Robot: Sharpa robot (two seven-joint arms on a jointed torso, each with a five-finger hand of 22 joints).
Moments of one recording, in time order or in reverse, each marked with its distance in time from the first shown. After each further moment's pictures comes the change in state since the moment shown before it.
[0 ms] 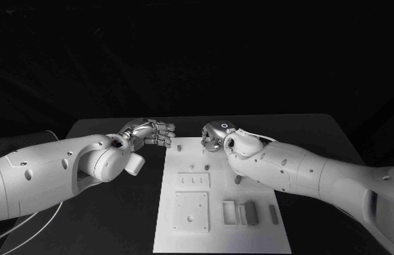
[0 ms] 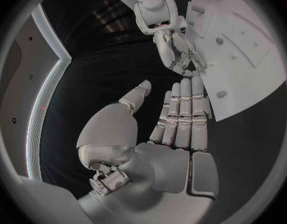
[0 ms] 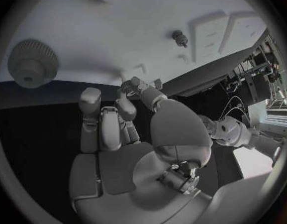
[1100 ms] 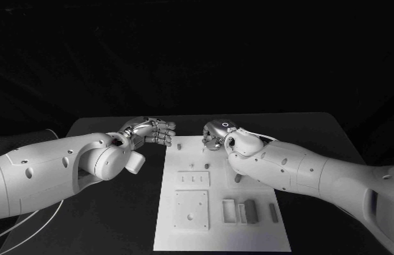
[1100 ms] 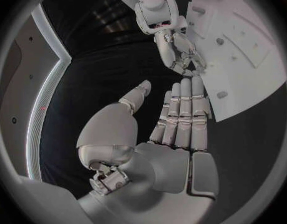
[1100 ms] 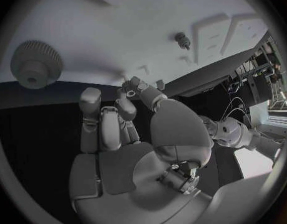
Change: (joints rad) left arm 0.000 0.002 0.000 -0.001 0.000 0.000 0.000; left_hand 0.000 0.000 0.000 0.000 0.000 0.000 0.000 0.000 0.002 0.000 0.000 0.000 0.002 0.000 0.000 -0.001 0.003 -0.004 0.000 0.000 0.000 0.001; right arm -0.003 0.000 -0.001 -0.002 -0.007 -0.008 -0.015; right_hand 0.005 -0.005 0.003 0.003 -0.004 0.000 0.000 0.000 0.001 0.000 0.000 -0.004 -0.001 -0.001 -0.001 0.000 -0.002 0.000 0.000 0.000 0.000 0.000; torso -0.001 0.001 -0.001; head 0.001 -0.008
